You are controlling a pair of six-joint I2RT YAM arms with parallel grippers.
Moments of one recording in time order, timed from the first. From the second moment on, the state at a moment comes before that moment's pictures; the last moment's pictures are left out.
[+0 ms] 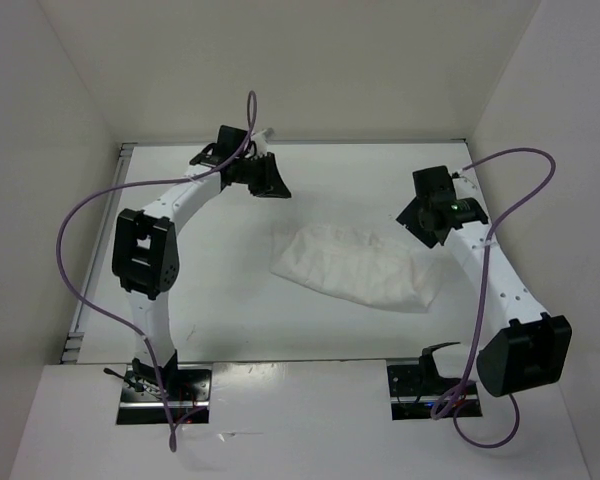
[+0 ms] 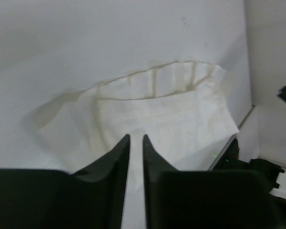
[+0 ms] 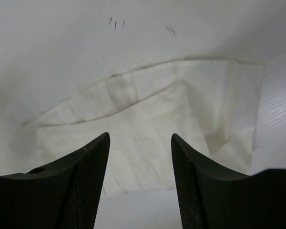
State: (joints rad) left arm -0.29 2.01 1.69 -0.46 0.63 -0.41; right arm 0.18 1.27 1.16 -0.85 0.35 0.87
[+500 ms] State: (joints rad) left arm -0.44 2.21 1.71 -0.59 0.78 -0.29; right arm 0.18 1.51 1.00 -0.85 0.03 0.85
